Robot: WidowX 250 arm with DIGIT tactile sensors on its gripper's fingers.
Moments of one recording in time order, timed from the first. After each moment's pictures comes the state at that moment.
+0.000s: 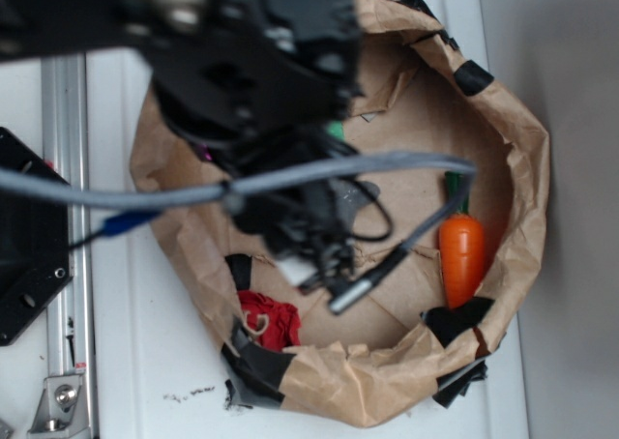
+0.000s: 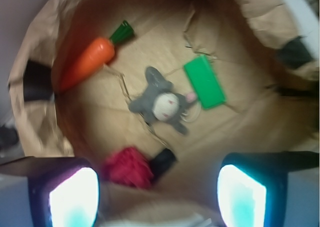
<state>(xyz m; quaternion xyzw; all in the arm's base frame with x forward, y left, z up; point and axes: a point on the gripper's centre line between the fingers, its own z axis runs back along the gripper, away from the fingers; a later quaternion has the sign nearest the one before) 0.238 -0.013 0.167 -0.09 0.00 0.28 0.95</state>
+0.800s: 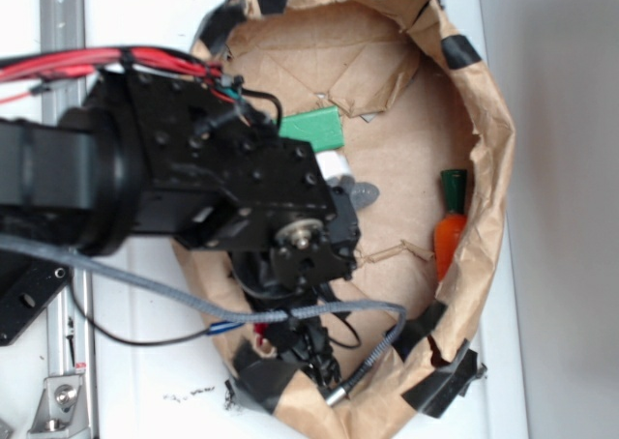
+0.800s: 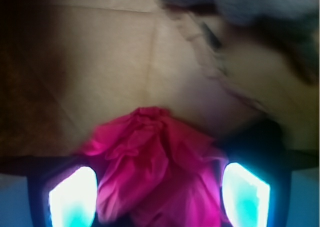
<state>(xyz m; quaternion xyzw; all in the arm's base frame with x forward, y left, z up) 0.200 -0.104 0.043 -0.18 0.12 0.20 0.96</state>
